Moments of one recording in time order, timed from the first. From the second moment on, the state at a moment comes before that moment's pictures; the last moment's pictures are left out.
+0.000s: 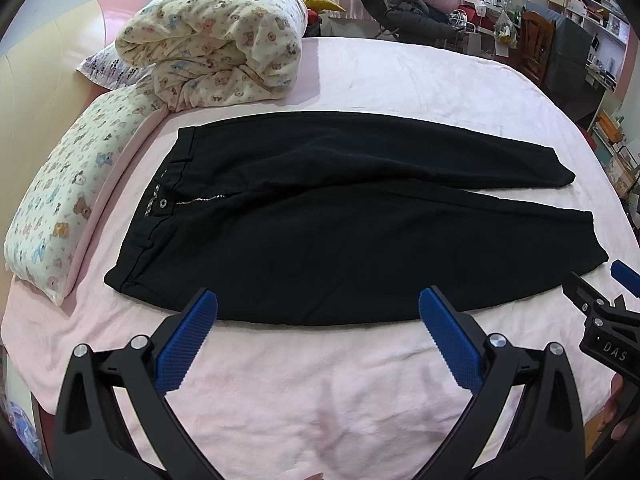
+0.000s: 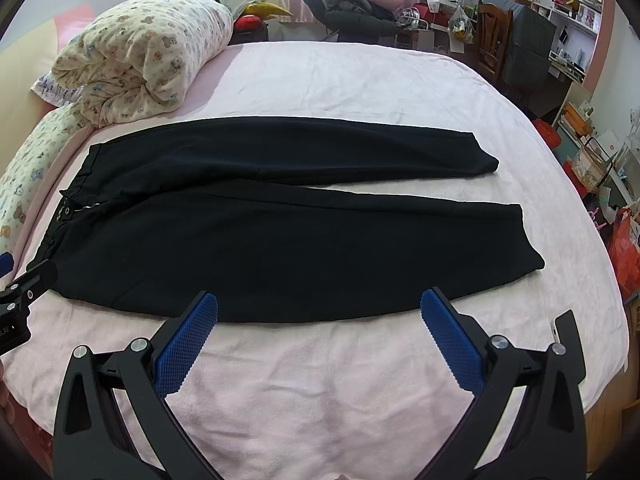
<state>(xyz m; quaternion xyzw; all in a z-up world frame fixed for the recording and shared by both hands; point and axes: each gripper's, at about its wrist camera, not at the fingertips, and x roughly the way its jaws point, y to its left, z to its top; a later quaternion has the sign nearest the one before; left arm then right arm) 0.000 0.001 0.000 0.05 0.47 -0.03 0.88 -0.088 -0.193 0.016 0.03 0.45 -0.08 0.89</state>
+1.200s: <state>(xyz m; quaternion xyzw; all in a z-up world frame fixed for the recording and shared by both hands) 0.004 0.003 -0.006 0.05 0.48 -0.03 0.88 -0.081 -0.194 0.014 0.04 0.45 -0.07 0.89</state>
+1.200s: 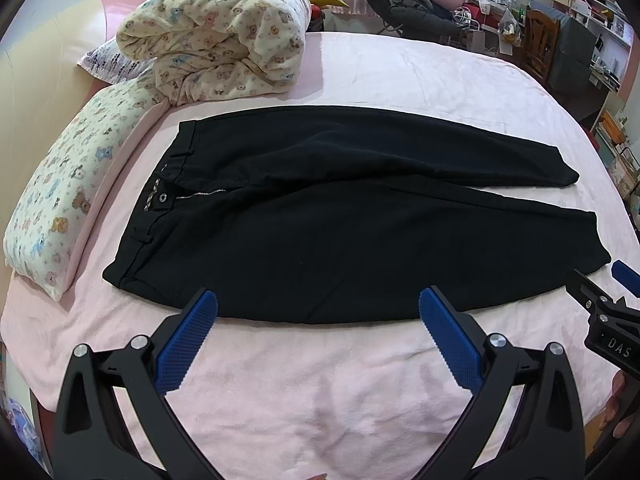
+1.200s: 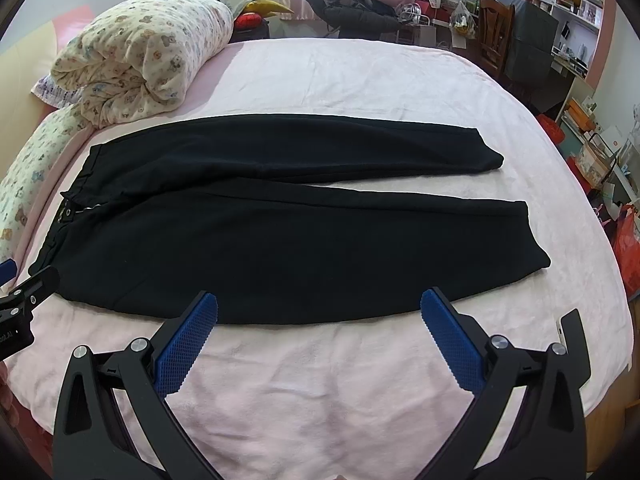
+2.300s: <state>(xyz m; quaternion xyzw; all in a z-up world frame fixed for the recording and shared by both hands) 0.023 0.001 -0.020 0.04 0.49 -0.02 0.87 -0.066 -0.204 0.000 0.06 0.47 -0.07 0.88</state>
